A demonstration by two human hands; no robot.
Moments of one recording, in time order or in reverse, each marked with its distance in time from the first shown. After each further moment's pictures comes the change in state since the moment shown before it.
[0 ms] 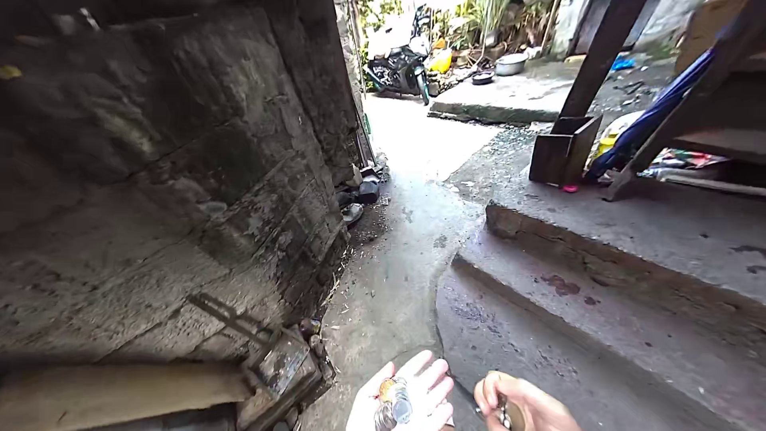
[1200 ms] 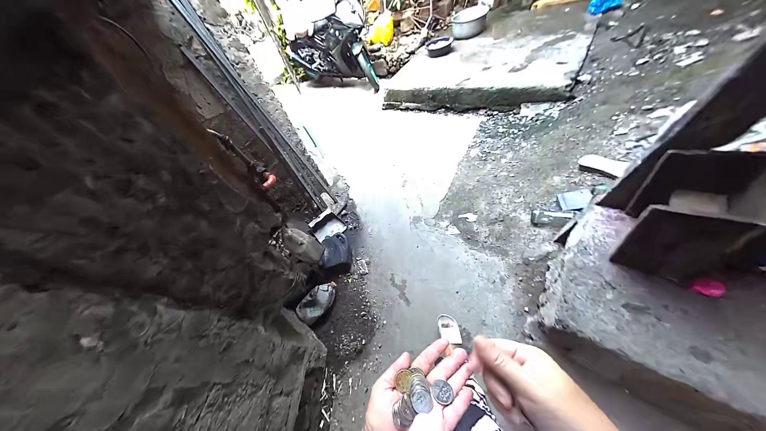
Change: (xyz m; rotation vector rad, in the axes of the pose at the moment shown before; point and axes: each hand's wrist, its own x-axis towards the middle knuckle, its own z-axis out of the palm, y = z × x) left_hand 0.760 0.552 0.101 -0.042 0.115 -0.207; right_hand 0.788 -0.449 -0.167 -0.171 0.309 -0.122
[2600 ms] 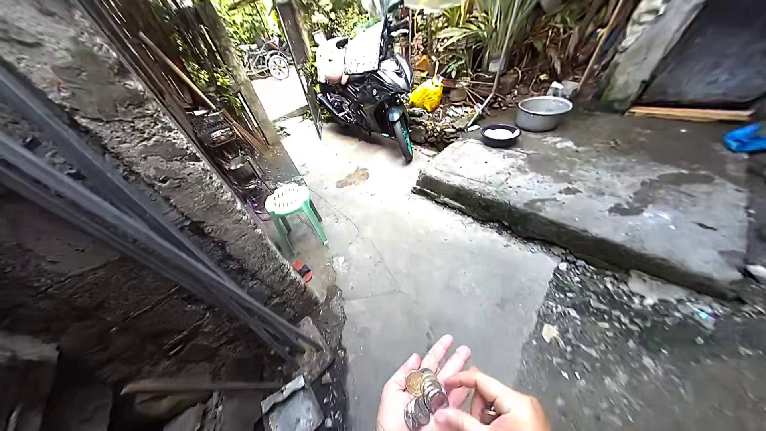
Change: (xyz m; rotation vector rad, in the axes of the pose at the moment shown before) left_hand 0.778 0.744 0.289 -0.054 -0.178 0.137; right_hand 1.005 -0.425 -0.064 -0.695 0.055 -0.409
